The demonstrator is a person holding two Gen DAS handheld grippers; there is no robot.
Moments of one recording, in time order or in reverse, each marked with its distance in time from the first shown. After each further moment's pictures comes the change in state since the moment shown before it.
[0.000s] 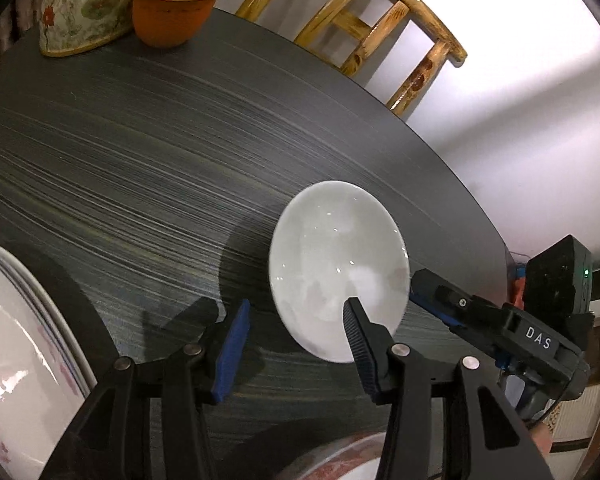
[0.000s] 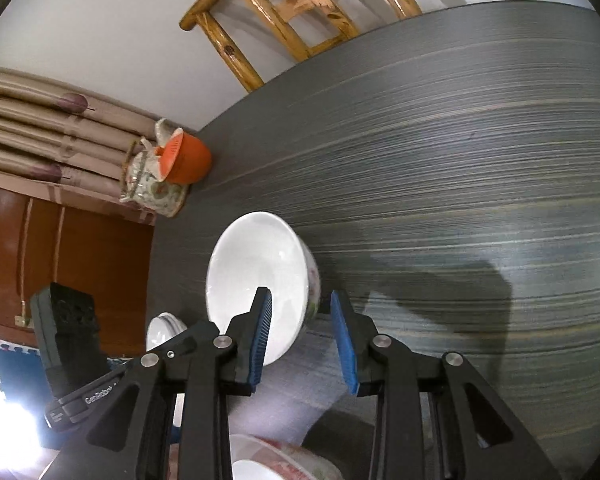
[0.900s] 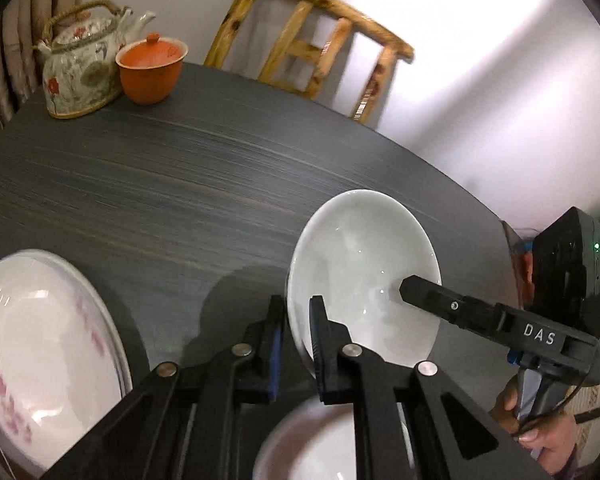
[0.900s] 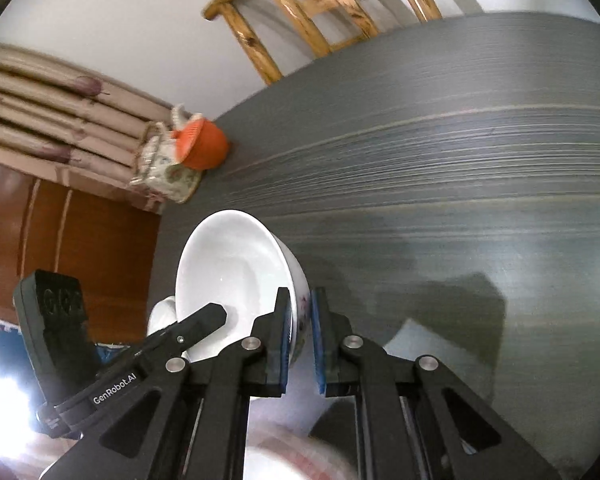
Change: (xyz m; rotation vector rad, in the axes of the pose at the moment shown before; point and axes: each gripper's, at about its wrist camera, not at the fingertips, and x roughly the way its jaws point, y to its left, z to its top) left arm -0.061 -0.030 -0.054 0.175 -0.108 0.033; right arm -0.025 0.021 -0.030 -0.064 -0.032 0.029
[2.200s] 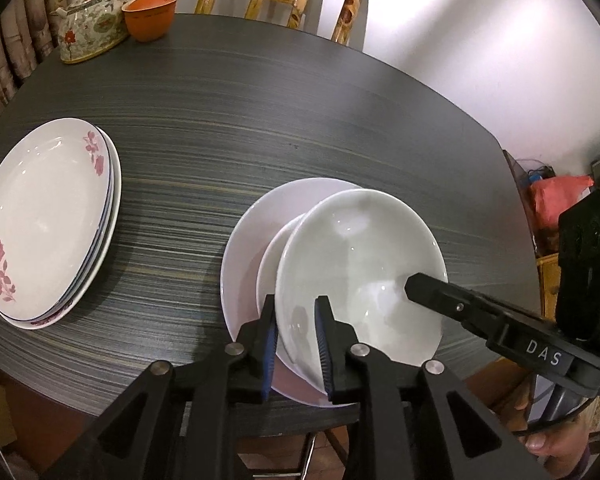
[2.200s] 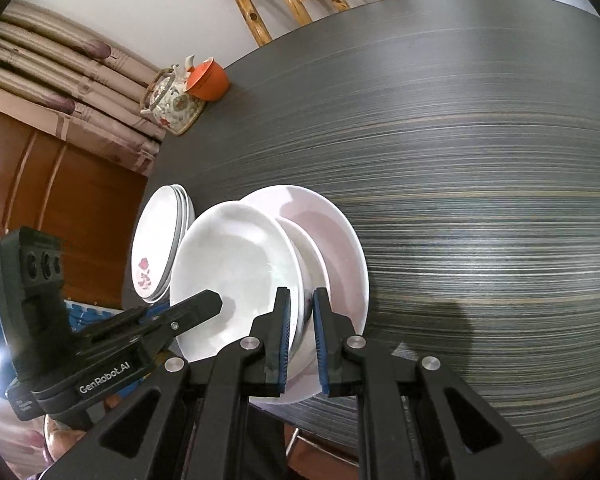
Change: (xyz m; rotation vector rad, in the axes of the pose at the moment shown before) left arm -0.013 -0.029 -0.117 0.096 0.144 0.073; right arm -0.044 0.004 -0.144 -0.032 0.004 -0.131
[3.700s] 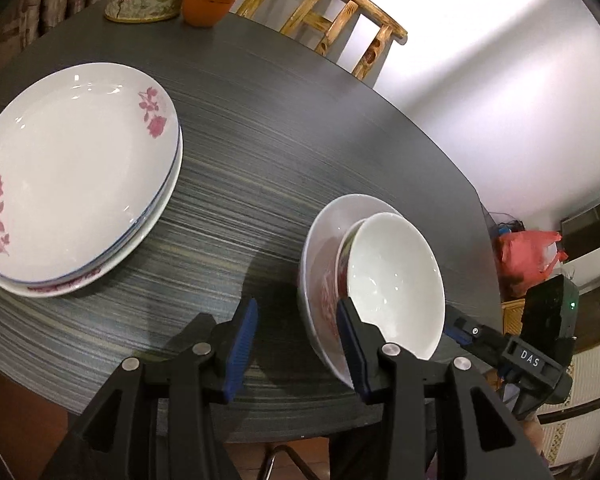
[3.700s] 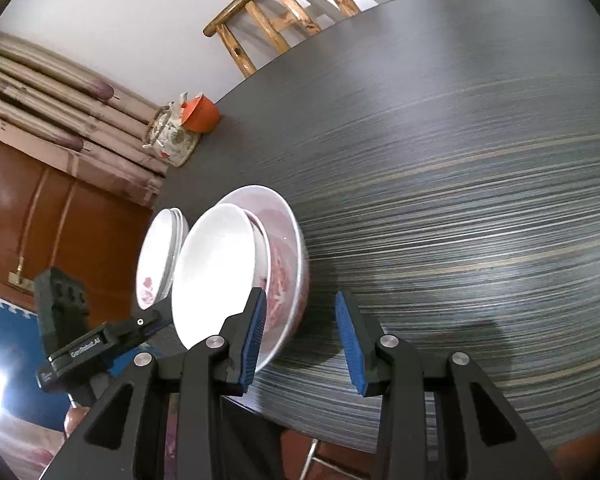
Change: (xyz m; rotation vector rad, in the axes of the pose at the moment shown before) left arm 0.001 0.079 -0.027 -0.161 -0.113 -0.174; right arm -0.013 -0.048 -0.035 0.086 -0.118 0.074
